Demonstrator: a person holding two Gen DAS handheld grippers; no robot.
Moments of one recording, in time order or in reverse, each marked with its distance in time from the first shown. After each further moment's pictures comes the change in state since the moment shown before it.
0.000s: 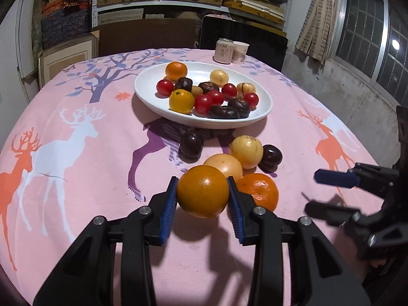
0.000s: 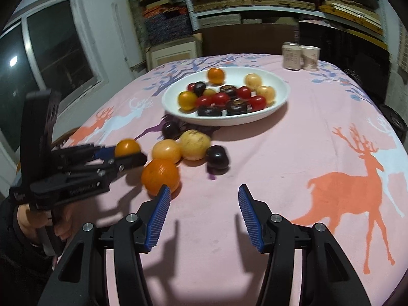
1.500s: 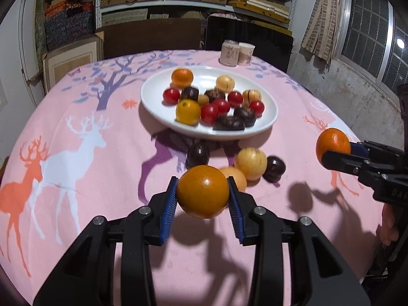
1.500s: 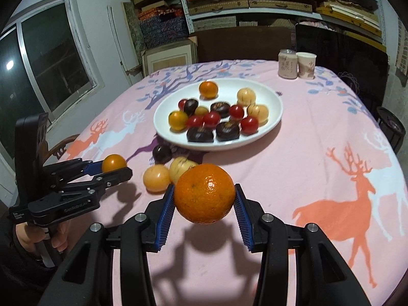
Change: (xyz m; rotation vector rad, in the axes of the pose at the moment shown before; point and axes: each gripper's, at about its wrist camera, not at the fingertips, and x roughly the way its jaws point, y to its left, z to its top) left arm -0.012 -0.001 0.021 0.015 -0.004 0.041; right arm -0.028 -0.043 0.037 0.103 -0.077 -0.048
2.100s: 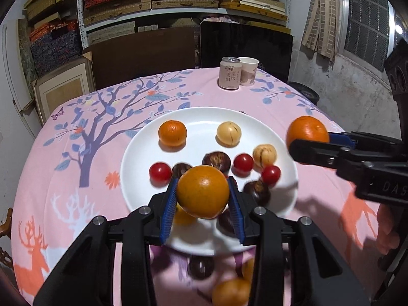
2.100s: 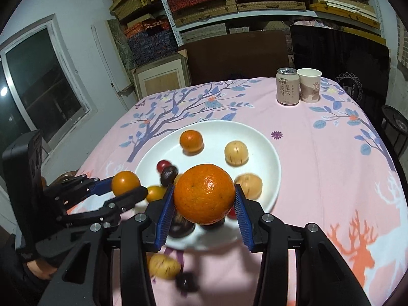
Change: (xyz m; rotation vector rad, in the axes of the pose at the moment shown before) left arm 0.078 -0.013 0.122 0.085 0.006 0.038; right arm 0.075 -0.042 0.119 0.088 -0.005 0.016
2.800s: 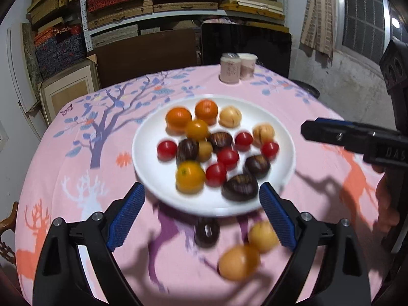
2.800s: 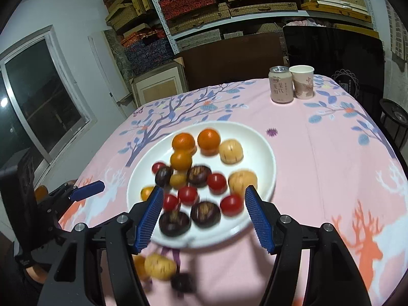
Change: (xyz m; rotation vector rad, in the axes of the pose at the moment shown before) left arm -0.036 -0.001 -0.056 0.032 -0.011 0.011; right arm -0.034 -0.011 -0.050 0.047 -0.064 0.032
